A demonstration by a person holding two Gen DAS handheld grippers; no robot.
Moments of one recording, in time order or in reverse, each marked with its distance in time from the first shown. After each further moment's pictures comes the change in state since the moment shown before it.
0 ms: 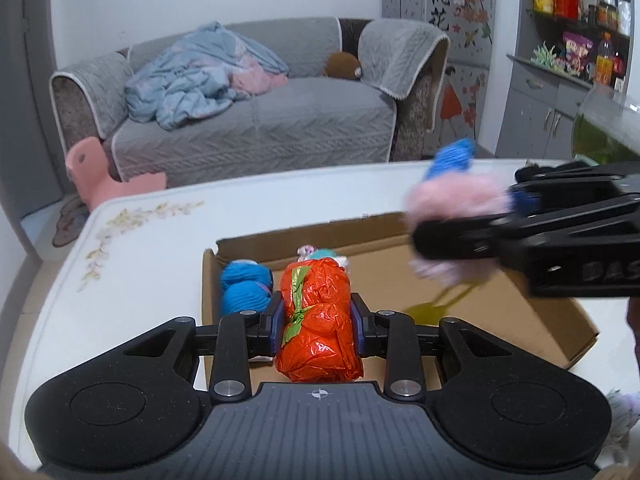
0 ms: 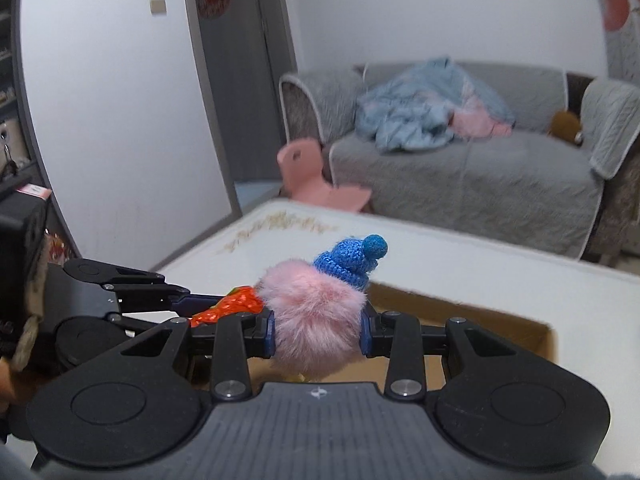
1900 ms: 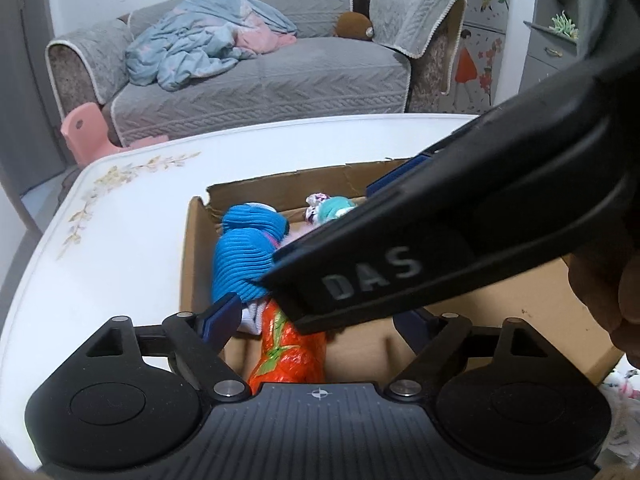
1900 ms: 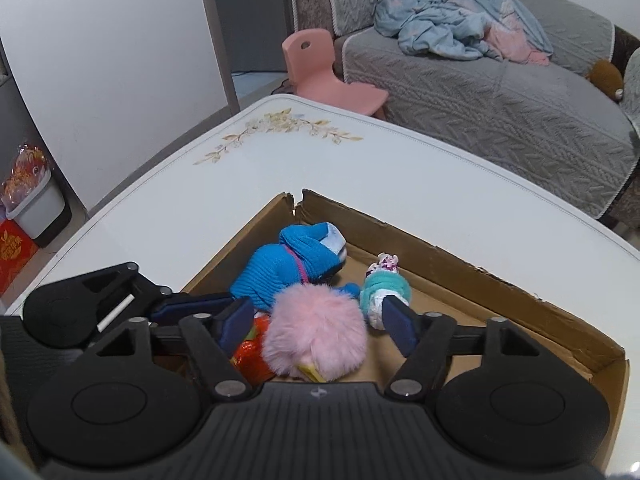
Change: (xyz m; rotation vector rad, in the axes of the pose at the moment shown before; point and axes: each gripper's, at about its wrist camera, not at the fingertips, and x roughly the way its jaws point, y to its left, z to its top) left arm 0.041 0.002 -0.013 -0.014 0.104 0.041; right arm 0.087 0.021 0.033 -0.087 0.335 -0.018
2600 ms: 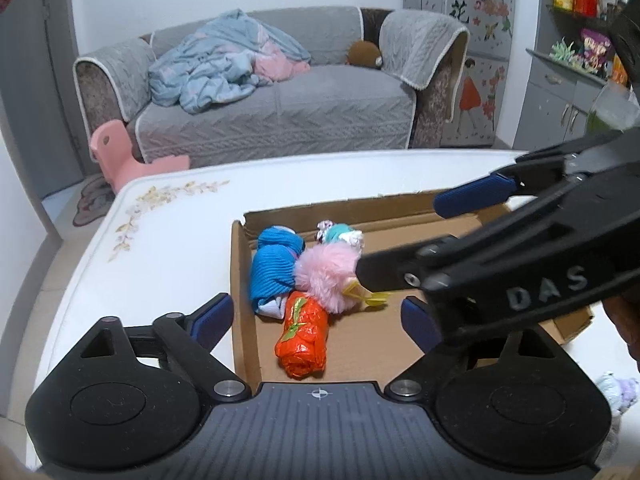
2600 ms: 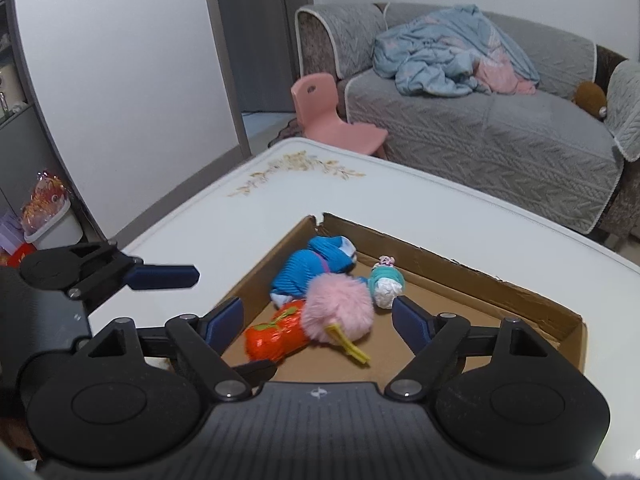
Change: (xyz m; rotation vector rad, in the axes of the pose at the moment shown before) left arm -0.077 0.002 -0.003 -0.027 -0.077 0.012; right arm -0.072 0.014 -0.026 0.017 -0.129 0.016
